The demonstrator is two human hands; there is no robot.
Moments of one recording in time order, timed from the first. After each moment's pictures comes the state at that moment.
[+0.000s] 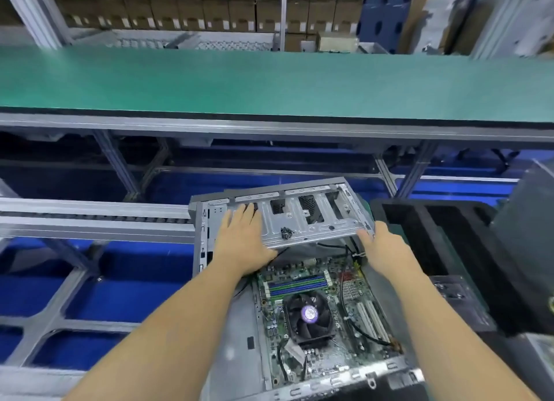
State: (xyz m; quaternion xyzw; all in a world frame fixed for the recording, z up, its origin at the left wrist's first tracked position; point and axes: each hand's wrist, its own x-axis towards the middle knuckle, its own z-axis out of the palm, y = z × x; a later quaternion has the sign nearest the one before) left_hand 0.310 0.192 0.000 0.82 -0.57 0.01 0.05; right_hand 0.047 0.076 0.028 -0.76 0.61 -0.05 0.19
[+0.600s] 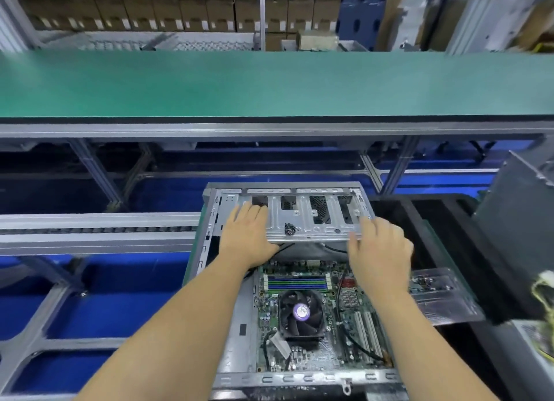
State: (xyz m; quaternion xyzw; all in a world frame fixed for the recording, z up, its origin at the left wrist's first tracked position) left_hand 0.307 0.155 0.001 0.79 -0.62 0.01 0.03; right_hand 0.053 0.112 0.022 -0.80 0.57 -0.17 -0.05
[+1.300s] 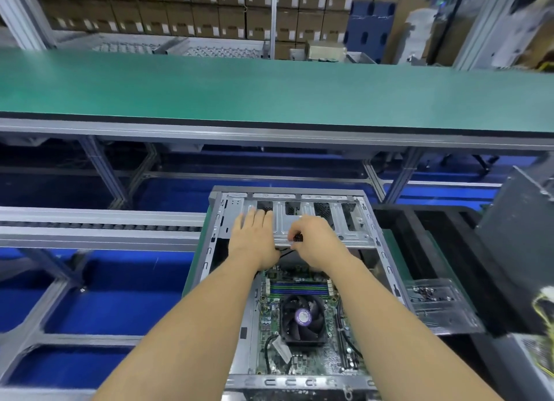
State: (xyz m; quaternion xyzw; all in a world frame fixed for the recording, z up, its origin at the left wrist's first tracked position) left_hand 0.293 0.160 0.003 0.82 -0.58 -0.04 0.01; right_hand 0.147 0.103 0.047 -0.90 0.38 -0.06 0.21
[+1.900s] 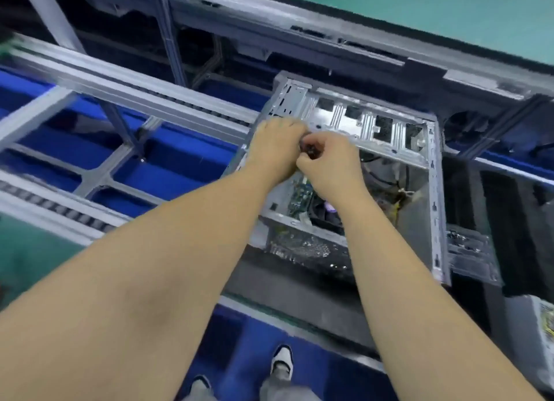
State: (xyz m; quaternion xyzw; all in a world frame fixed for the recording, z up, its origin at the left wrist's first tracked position) left_hand 0.260 0.272 0.029 0.84 -0.52 0.09 0.16; right_hand 0.136 0.239 0.073 -0.87 0.32 -0.19 0.33
